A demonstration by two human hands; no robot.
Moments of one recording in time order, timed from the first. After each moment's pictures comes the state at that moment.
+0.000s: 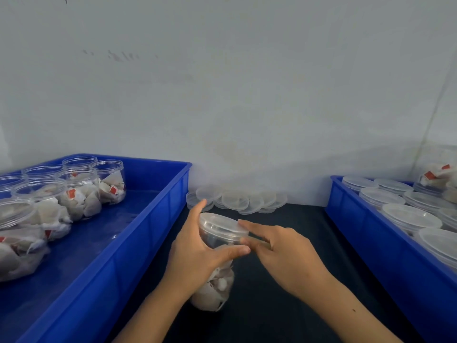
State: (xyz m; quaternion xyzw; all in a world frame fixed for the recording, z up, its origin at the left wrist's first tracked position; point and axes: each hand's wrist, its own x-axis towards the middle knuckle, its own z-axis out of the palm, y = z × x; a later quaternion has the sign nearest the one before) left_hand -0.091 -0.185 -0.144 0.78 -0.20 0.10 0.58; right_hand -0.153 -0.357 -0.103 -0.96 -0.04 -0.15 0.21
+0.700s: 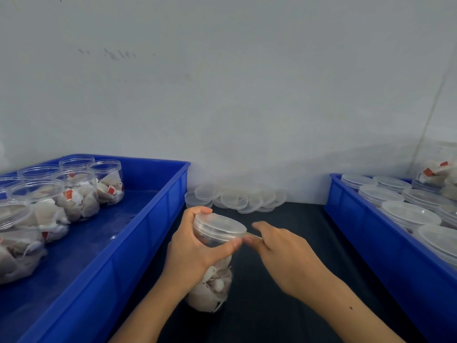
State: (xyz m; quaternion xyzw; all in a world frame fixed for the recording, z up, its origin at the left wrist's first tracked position) left_hand -0.087 -0.185 -0.145 0.75 -0.21 0.13 0.61; right_hand -0.153 -0.351 -0.100 -0.99 -0.01 -0.10 0.14
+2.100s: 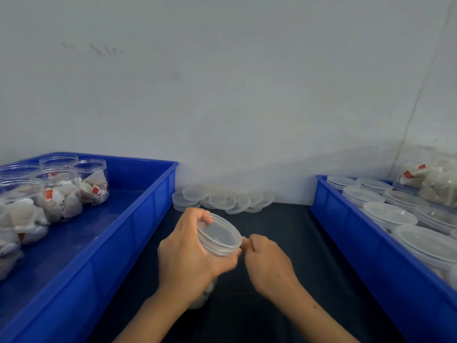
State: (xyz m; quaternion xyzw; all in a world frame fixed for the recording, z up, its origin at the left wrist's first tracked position) left_hand -0.114 -0.207 -0.135 0.85 -0.18 0.25 0.42; right_hand -0.141 -0.350 -0.126 -0.94 0.12 -0.10 0.29
